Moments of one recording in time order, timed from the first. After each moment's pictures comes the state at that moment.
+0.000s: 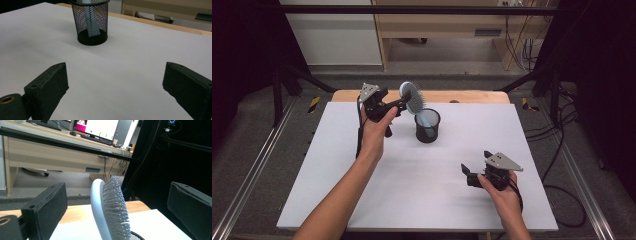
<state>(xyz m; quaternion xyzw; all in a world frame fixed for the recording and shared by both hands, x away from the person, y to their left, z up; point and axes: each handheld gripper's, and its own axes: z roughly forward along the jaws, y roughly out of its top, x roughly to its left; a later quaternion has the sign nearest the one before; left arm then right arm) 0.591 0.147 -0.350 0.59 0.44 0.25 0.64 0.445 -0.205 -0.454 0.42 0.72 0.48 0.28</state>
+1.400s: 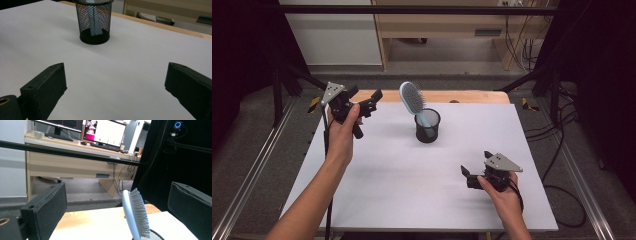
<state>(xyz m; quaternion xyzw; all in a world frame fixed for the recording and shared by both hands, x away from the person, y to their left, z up) 0.561 0.222 -0.324 0.58 0.44 0.28 0.63 0.441 -0.204 -0.452 0.41 0.73 0.47 0.29</state>
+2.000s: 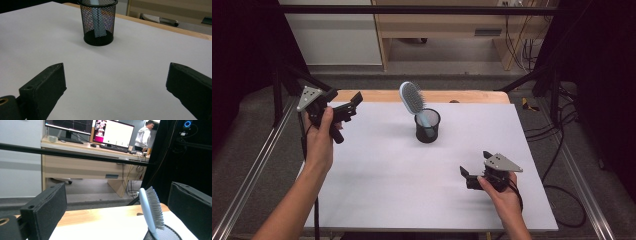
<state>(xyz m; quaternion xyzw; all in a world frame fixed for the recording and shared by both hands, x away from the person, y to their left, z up) 0.537 0.267 -0.317 0.58 0.44 0.31 0.61 0.441 -0.203 -0.451 0.40 0.73 0.48 0.28</state>
